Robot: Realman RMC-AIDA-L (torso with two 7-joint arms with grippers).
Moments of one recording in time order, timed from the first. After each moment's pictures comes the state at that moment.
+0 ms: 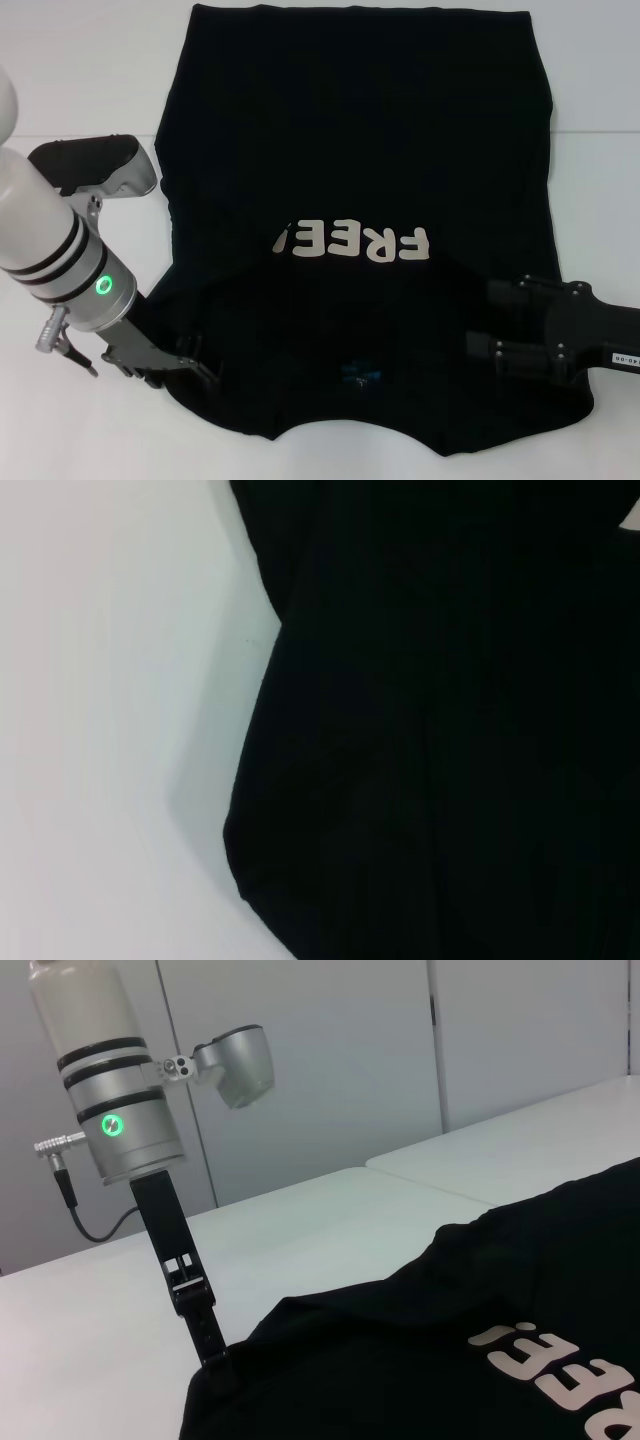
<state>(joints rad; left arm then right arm) -0.74 -2.17 1.08 1.01 2.86 1.55 -2.98 0.43 2.07 -0.72 -0.65 -1.95 -1.54 1.23</state>
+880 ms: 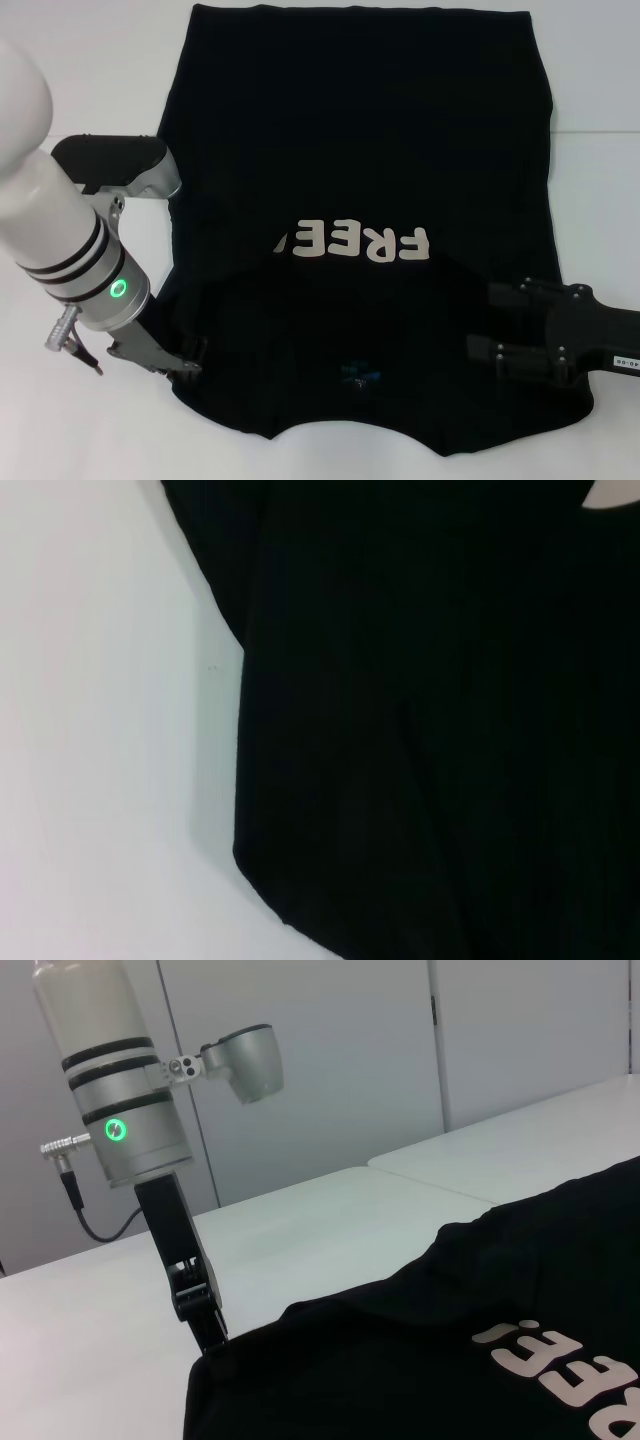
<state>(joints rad) -0.74 -2.17 1.19 1.03 2.86 1.54 -2.98 0.43 2.07 -0.72 -0.65 -1.95 -1.54 1.23</state>
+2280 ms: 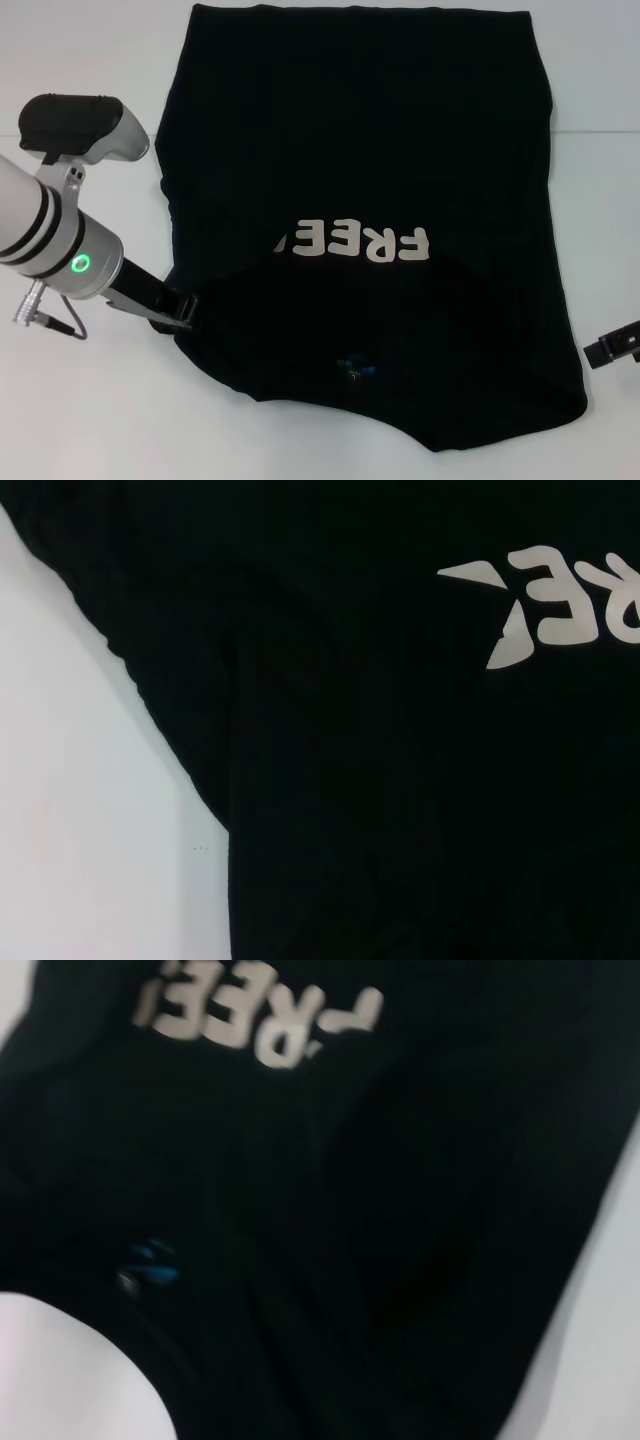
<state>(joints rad) -0.68 -2.16 1.04 1.12 2.76 1.48 -2.69 0.67 1.99 -0.72 -1.06 -2.69 -1.80 2.50</state>
